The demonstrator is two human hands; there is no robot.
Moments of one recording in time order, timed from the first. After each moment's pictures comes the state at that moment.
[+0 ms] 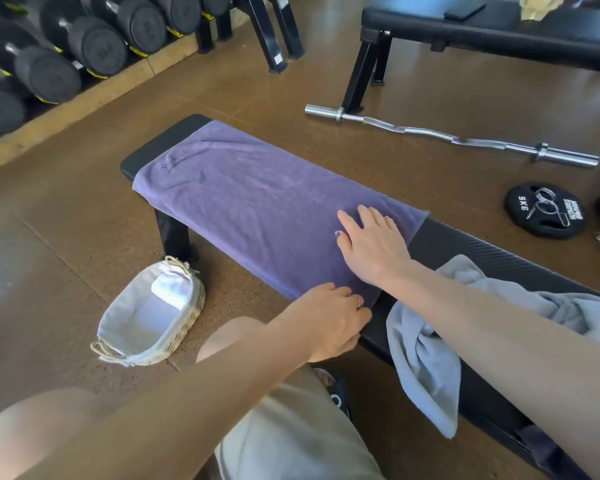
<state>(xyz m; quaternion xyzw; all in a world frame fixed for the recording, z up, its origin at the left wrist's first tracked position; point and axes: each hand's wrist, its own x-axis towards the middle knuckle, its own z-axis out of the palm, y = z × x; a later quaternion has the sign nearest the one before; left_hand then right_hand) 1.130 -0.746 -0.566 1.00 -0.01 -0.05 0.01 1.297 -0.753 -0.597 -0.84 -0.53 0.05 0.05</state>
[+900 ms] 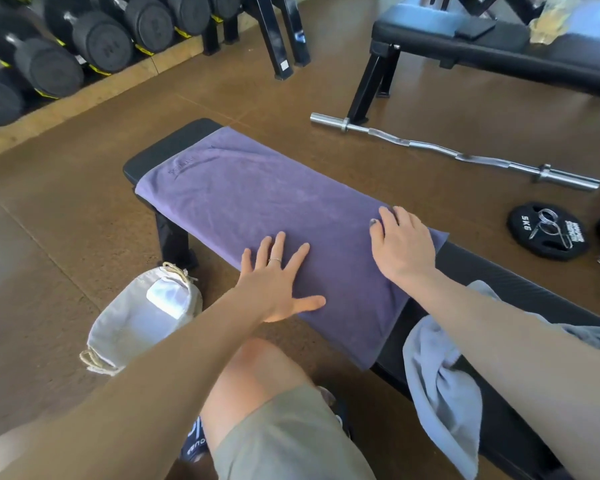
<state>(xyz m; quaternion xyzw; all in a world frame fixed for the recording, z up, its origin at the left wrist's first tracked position) 1.107 -0.638 -0.580 0.91 0.34 -0.20 0.11 1.335 -0.732 -0.603 -0.90 -0.42 0.03 0.13</state>
